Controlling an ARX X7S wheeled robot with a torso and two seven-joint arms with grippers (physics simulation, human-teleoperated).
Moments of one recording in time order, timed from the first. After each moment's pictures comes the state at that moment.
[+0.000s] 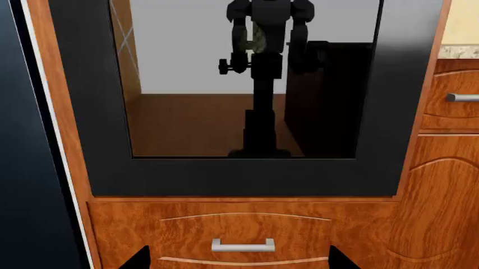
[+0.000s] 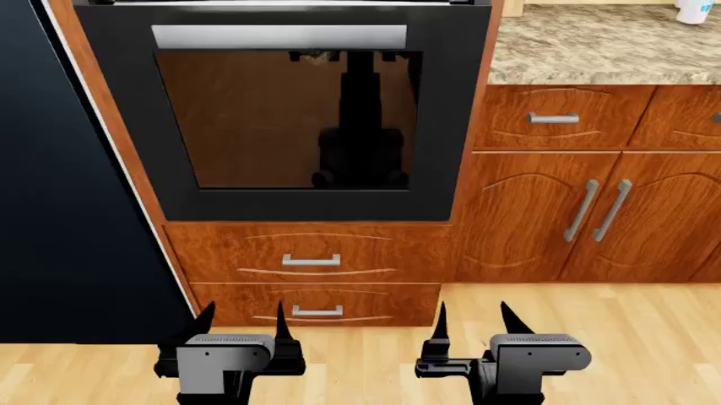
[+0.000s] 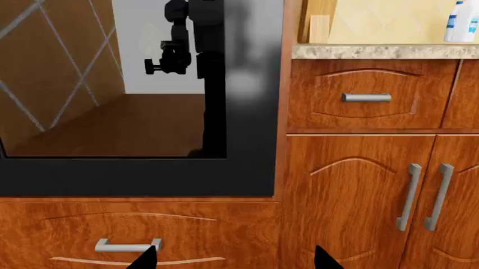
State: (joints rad) left arm 0.00 0.00 0.00 0.00 0.00 0.00 0.00; right arm 0.00 0.00 0.00 0.00 0.00 0.00 0.00
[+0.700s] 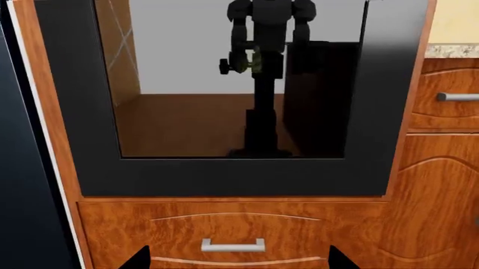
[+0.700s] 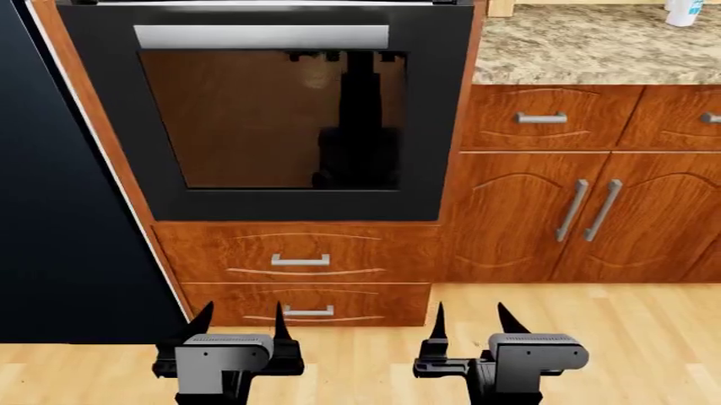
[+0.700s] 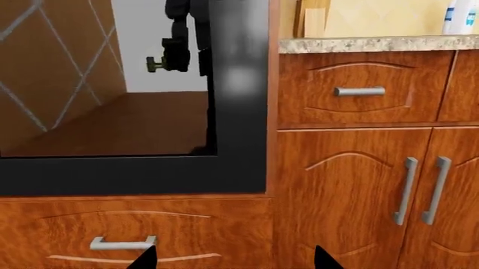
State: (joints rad) left arm 0.00 -0.07 0.07 0.00 -0.06 0.00 -0.08; right arm 0.01 0.06 -0.08 0.00 0.08 0.01 0.07
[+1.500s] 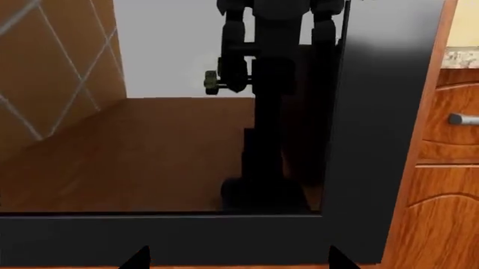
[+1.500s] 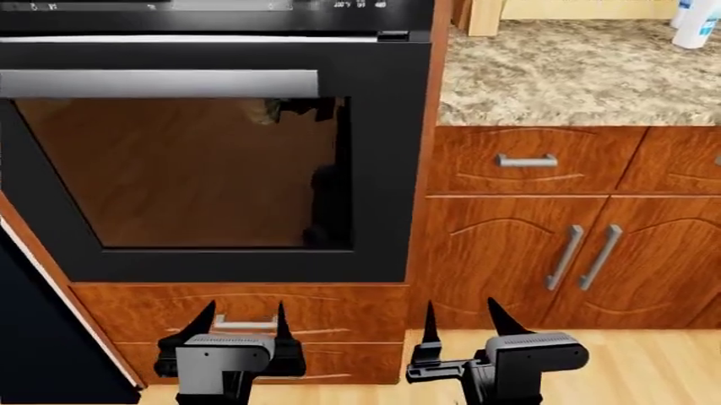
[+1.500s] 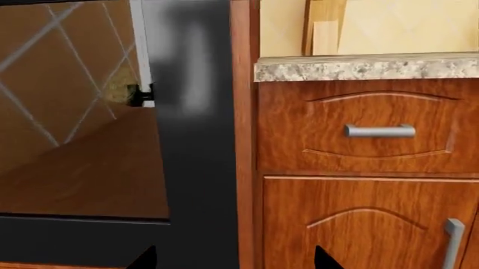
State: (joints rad) left arm 0.00 -0.11 0.13 0.01 -0.11 0.01 -0.12; right arm -0.02 0.12 -0.15 -0.06 0.15 -0.01 0.06
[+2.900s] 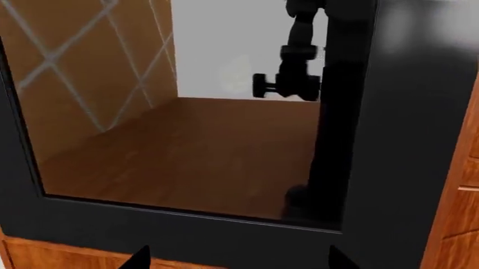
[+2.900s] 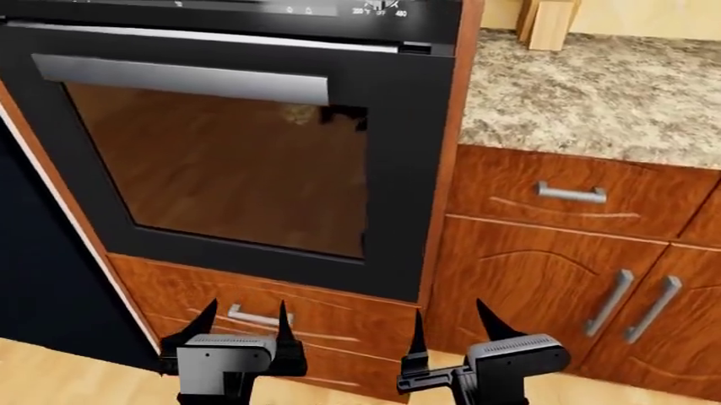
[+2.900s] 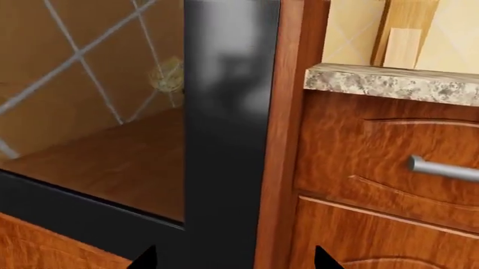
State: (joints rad) left arm -0.01 -0.16 0.19 0.00 -0.16 0.03 -0.17; right arm -0.01 0.18 -0.25 -0.05 0.10 -0.04 0.12
